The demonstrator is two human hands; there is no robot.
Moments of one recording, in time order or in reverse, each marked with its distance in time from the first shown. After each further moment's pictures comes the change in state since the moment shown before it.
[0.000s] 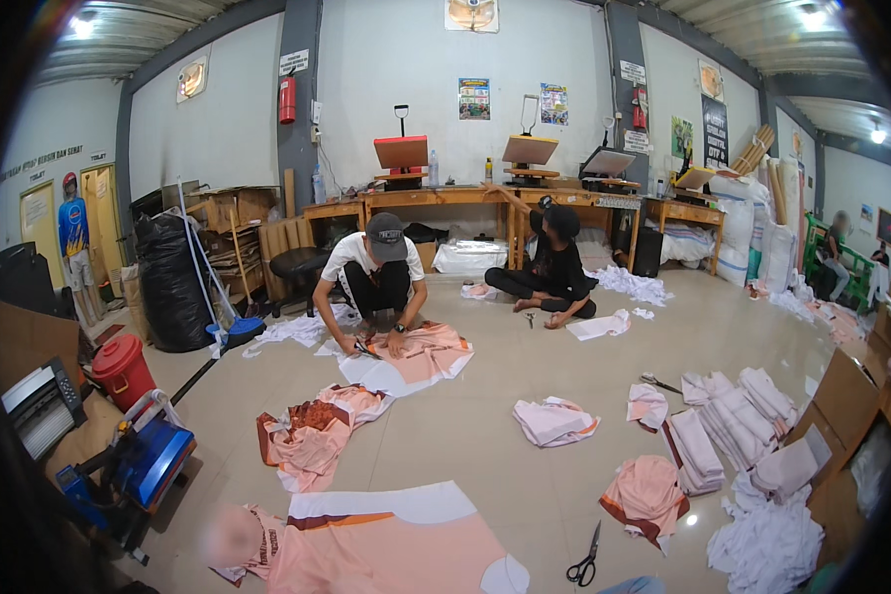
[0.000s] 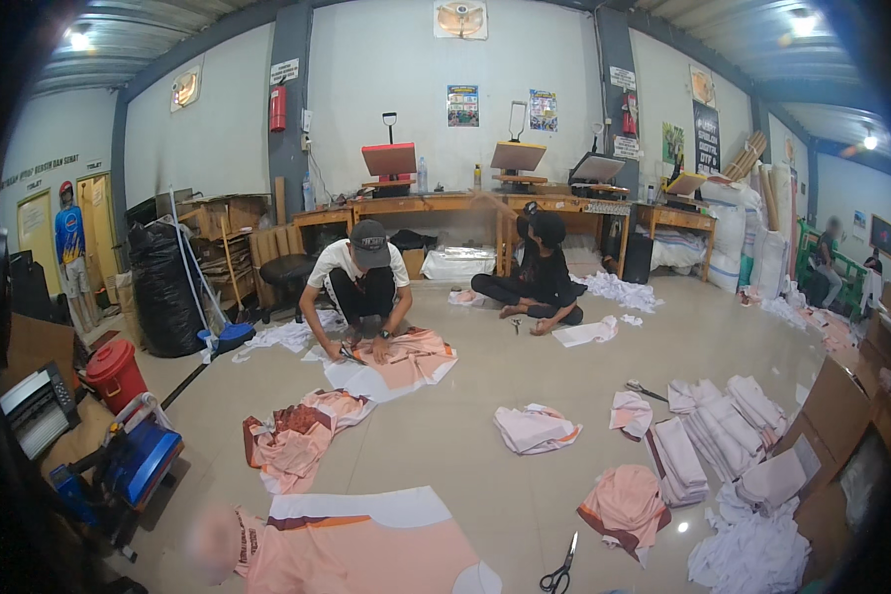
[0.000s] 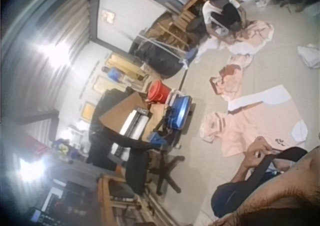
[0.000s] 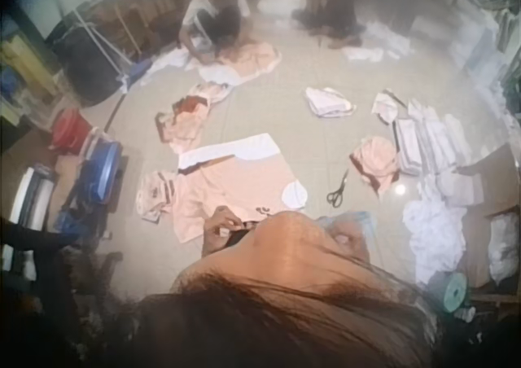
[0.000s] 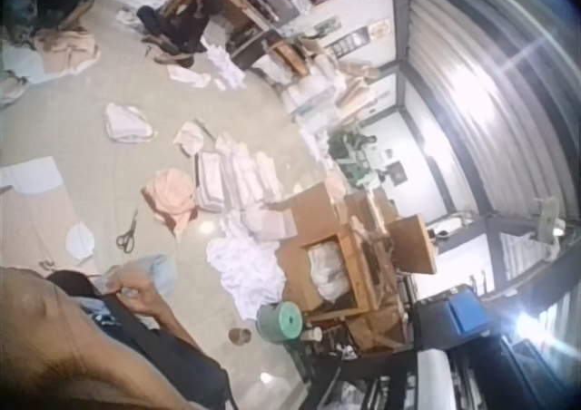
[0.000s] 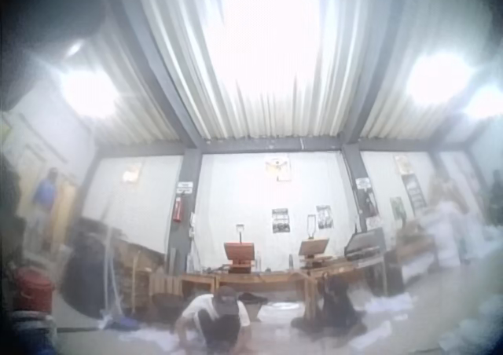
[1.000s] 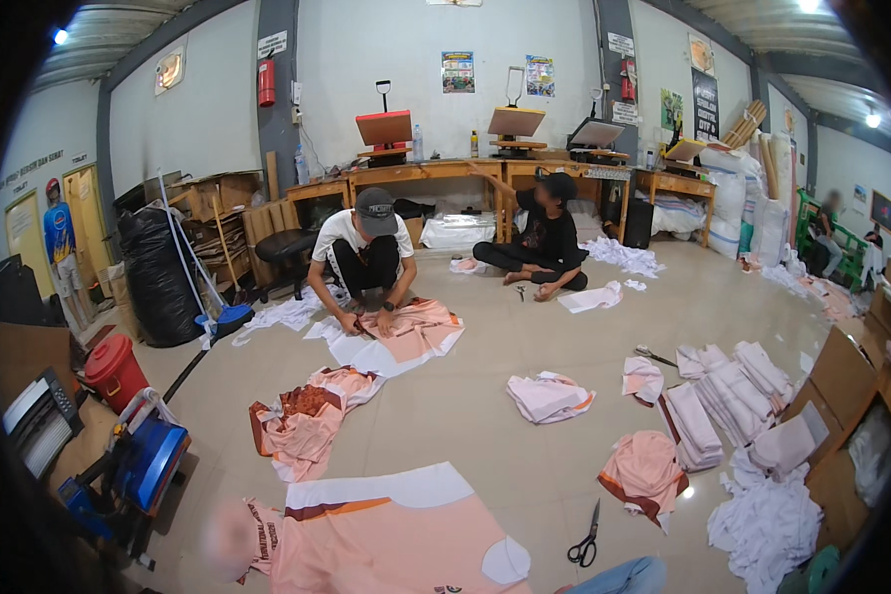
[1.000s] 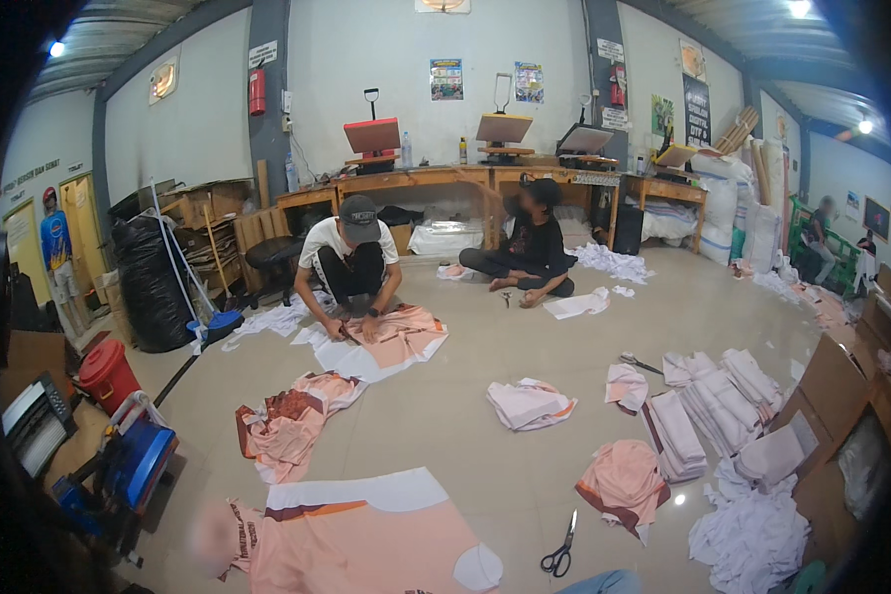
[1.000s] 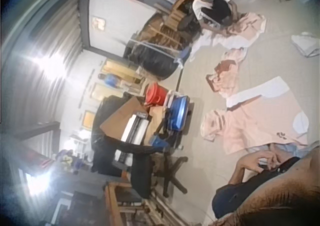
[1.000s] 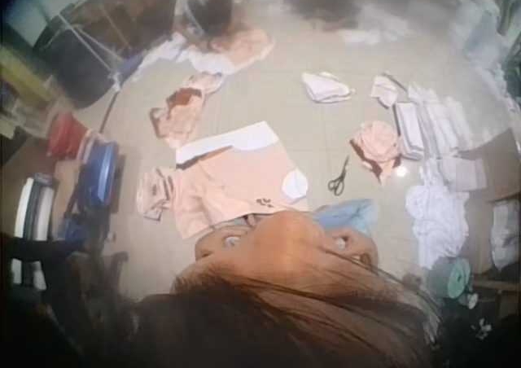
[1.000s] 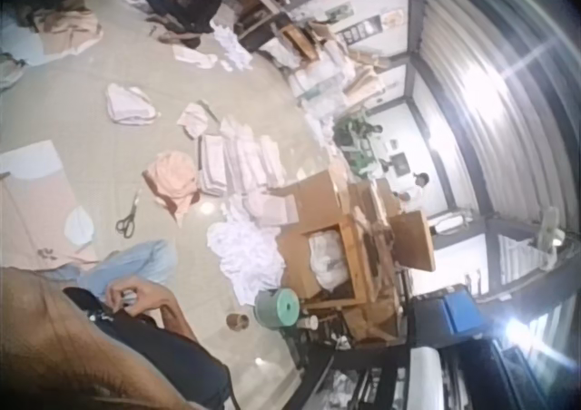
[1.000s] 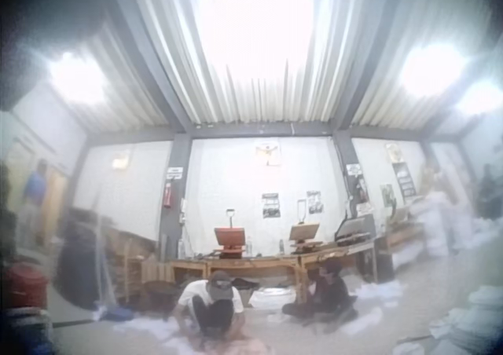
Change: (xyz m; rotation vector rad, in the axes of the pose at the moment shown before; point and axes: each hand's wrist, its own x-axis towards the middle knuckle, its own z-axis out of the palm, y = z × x) left_hand 0.010 0.022 -0.034 -0.431 -0.697 -0.584; right_hand 0.017 -0.018 -0.024 0.573 -0.625 0.526
